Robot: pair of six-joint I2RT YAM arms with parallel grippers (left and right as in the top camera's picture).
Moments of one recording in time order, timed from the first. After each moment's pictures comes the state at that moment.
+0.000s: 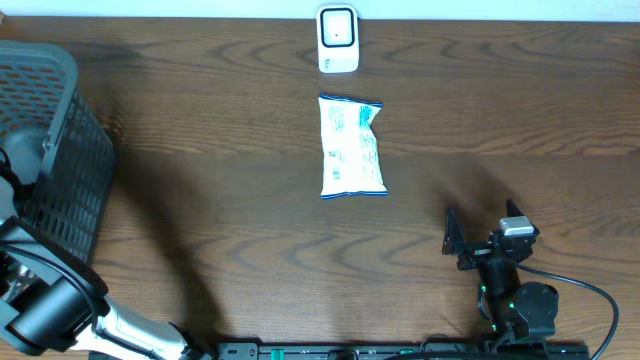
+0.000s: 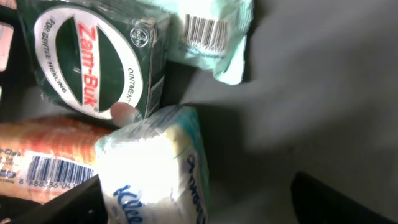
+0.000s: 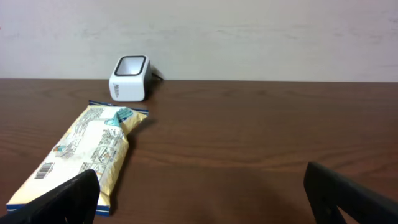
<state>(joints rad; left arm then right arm) 0.81 1.89 1.40 -0.93 -0.27 -1.00 0.06 0.01 0.01 -0.07 -0.07 0.03</state>
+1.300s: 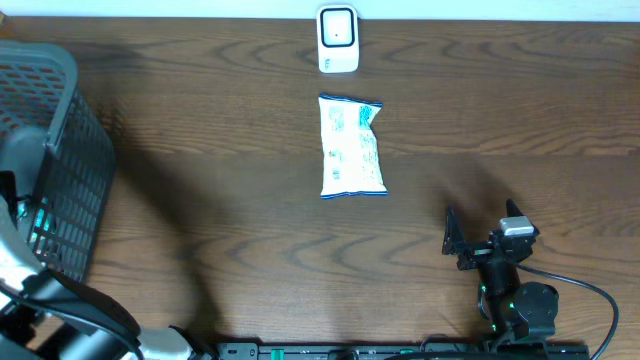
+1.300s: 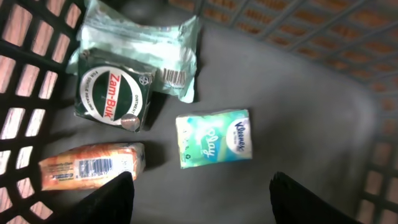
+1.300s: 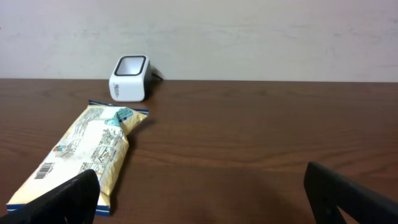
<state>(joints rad) 0.81 1.66 1.40 -0.91 -0.26 -0.96 0.06 0.01 0.01 -0.07 -0.07 0.03</state>
